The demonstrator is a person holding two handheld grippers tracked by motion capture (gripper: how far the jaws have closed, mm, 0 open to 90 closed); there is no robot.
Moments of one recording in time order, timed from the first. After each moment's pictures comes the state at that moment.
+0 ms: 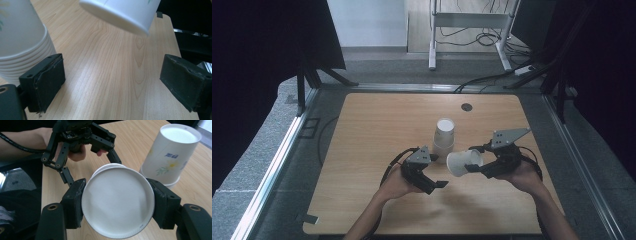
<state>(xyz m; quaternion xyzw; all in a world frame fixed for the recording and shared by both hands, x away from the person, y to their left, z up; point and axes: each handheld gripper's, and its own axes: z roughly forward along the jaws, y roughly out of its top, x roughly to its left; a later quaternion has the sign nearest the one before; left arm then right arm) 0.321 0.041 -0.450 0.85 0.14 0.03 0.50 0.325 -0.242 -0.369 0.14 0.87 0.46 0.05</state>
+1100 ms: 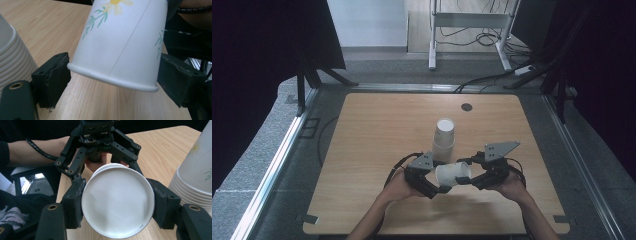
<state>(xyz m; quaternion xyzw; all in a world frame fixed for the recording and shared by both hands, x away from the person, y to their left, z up) 0.316 0.033 -0.462 0.85 0.10 0.01 0.52 0.322 -0.229 -0.417 0.09 0.84 0.53 -0.01</state>
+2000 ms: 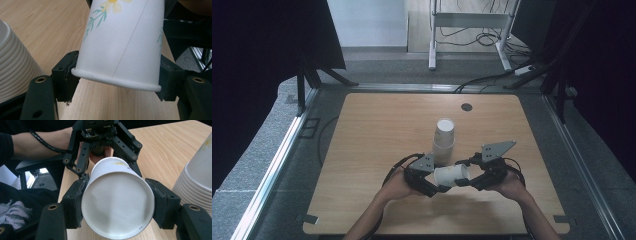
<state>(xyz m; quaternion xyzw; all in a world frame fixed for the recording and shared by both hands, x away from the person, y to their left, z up) 0.315 0.033 -0.459 0.87 0.07 0.02 0.48 0.324 -0.225 -0.420 0.08 0.85 0.51 -0.02</state>
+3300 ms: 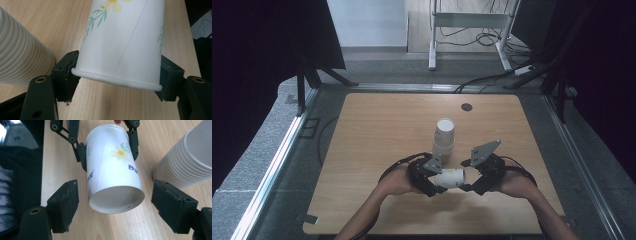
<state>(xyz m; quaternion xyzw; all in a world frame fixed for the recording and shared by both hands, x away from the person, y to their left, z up) 0.318 0.017 -0.443 0.94 0.05 0.04 0.34 0.316 -0.207 -0.398 0.07 0.94 0.33 0.03</state>
